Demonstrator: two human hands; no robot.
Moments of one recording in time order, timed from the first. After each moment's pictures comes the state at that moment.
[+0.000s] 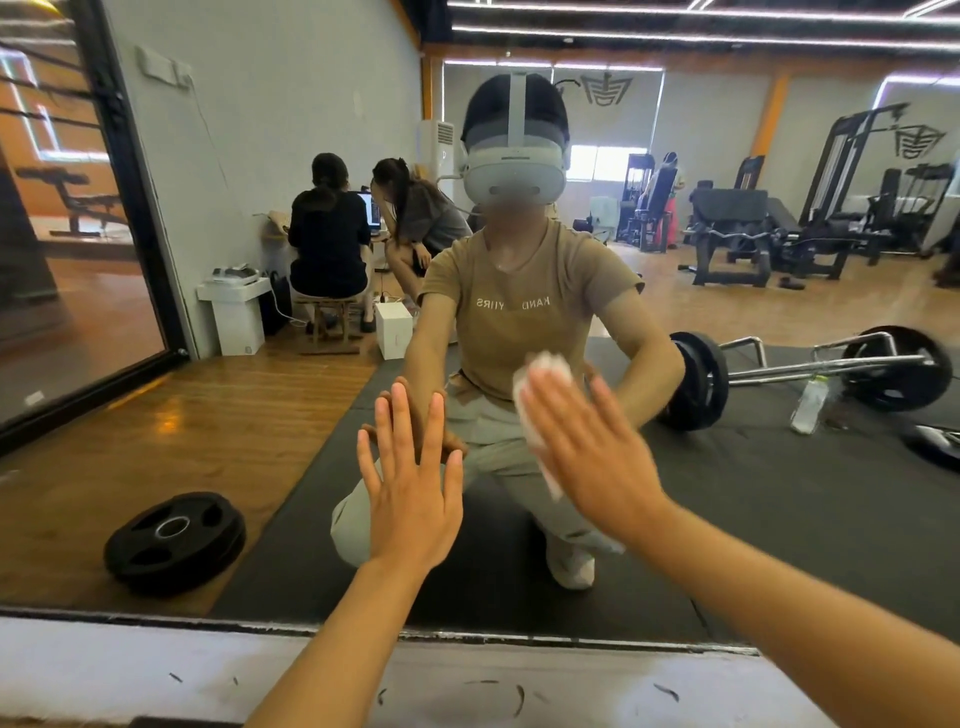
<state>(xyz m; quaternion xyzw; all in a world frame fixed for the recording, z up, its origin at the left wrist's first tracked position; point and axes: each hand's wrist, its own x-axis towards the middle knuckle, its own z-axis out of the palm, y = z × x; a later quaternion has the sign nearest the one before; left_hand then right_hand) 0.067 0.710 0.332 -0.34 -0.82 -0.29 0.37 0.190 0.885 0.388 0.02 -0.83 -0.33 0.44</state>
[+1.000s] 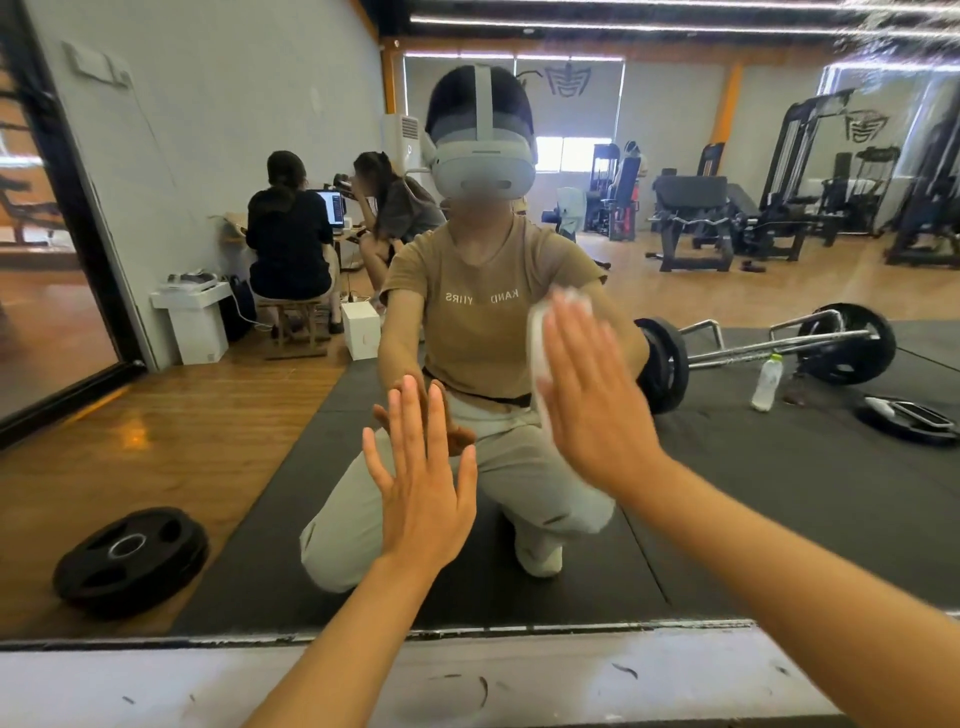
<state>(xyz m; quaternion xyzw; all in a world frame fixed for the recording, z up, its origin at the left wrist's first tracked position) 0.114 0.765 0.337 -0.36 -0.80 -0.30 0.38 0.228 0.913 0.429 -0.03 -0.86 -0.14 0.49</state>
